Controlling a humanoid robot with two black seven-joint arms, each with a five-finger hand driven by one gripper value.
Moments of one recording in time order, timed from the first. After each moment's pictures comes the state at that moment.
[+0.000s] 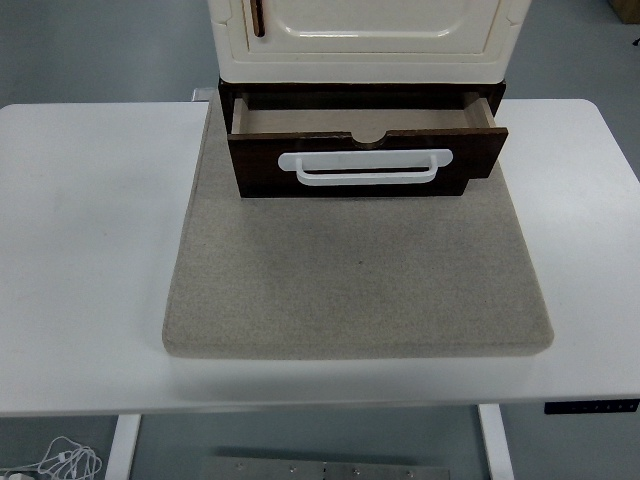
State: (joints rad) left arm -1.57 0.51 -1.10 -0.71 0.33 0.02 0.23; right arm -0.03 0.00 0.13 0.15 -0.15 0.22 -0.01
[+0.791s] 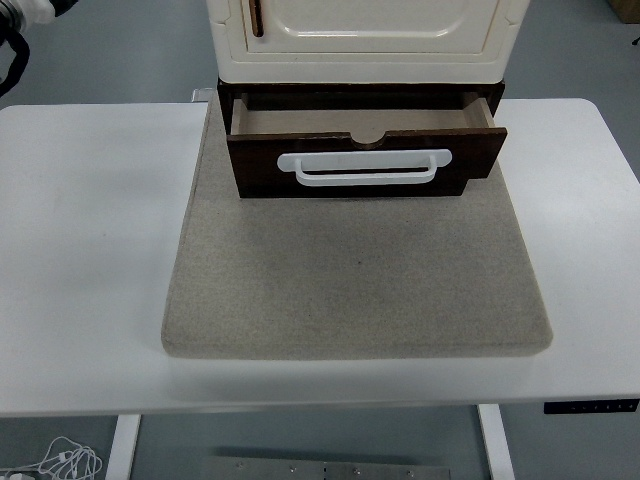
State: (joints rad) left arm -1.16 0.38 -1.09 -0.40 0.07 -0.11 0.21; right arm -0.03 0.00 0.13 0.15 -0.15 0.22 -0.01
